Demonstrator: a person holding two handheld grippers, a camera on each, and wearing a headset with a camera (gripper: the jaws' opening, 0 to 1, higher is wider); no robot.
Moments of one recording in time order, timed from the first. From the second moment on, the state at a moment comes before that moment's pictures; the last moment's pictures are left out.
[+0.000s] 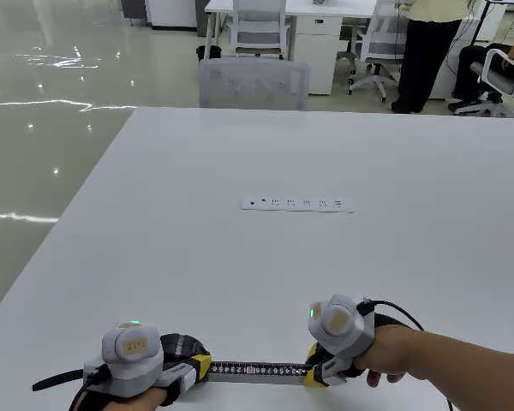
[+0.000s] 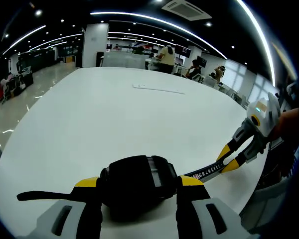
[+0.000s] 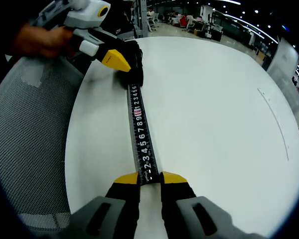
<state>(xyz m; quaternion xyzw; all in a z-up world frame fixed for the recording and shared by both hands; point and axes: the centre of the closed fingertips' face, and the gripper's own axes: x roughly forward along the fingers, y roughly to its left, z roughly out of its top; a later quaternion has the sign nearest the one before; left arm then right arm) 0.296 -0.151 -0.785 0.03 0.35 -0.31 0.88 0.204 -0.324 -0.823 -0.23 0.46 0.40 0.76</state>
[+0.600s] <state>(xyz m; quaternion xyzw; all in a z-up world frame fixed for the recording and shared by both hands) 0.296 -0.150 -0.784 0.03 0.35 -0.31 0.88 0.213 -0.310 -0.822 -0.22 0.45 0.41 0.76</state>
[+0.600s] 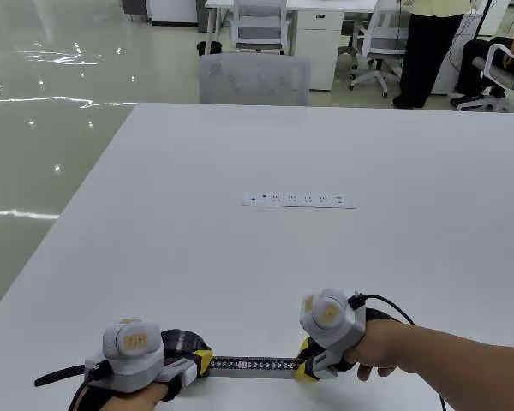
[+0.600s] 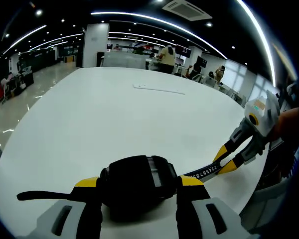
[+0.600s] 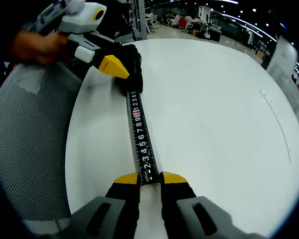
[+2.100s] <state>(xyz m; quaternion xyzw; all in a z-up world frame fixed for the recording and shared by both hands) 0.296 -0.150 -0.785 0.03 0.35 -0.31 0.88 0.232 -0.266 -0.823 -0.19 0.44 0.41 0.78</state>
